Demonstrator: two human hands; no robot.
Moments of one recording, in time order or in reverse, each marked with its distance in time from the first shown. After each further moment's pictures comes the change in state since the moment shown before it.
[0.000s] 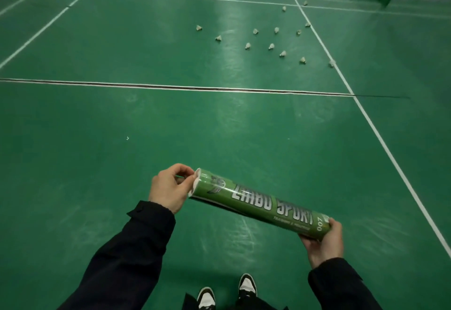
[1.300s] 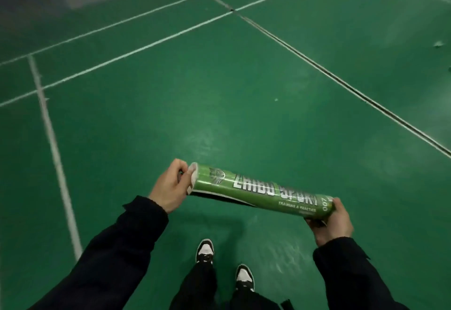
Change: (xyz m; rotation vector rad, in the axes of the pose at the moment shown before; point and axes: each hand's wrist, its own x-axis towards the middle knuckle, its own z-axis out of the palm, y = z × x) left_hand -0.285 -0.062 -0.030 -0.034 0.610 -0.404; right_hand -0.033 0.058 0.092 -0.726 -0.607 0.222
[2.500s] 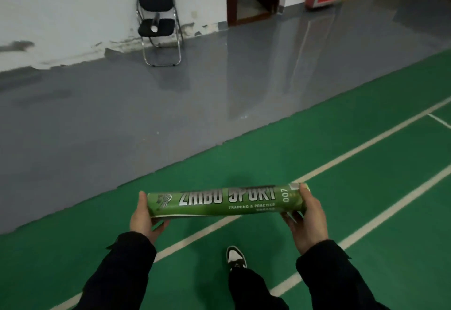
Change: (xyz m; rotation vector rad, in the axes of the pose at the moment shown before) left_hand -0.817 -0.482 -0.418 -1.350 2.157 -0.865; right_hand -0.699 0.879 0.142 -1.392 -1.512 0.351
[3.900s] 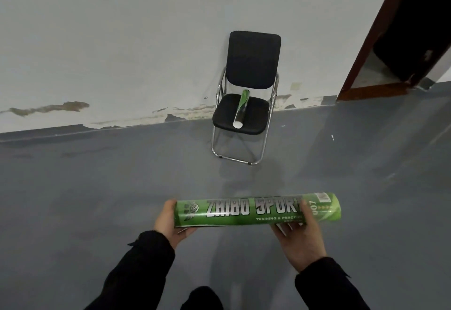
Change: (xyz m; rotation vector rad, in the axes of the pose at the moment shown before) left_hand 1.002 0.892 0.364 -0.163 0.082 -0.098; right_hand 0.790 -0.183 1.229 0.090 -0.362 0.295
